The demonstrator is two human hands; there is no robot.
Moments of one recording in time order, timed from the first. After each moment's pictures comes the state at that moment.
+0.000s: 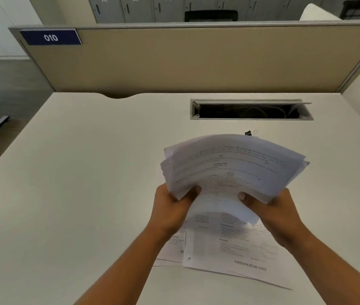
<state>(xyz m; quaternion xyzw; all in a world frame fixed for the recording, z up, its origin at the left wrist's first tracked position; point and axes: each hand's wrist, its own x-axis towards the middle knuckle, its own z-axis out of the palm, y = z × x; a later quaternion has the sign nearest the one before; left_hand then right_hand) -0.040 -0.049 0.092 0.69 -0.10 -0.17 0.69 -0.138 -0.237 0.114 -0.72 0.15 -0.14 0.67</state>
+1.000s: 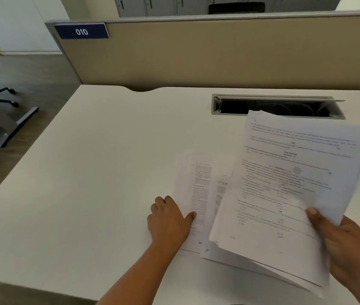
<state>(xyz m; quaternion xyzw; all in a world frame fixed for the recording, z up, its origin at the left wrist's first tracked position) -0.050 -0.006 0.025 0.98 -0.02 -0.17 0.10 -0.194 -0.268 0.072 -0.58 0.38 -0.17 0.70</state>
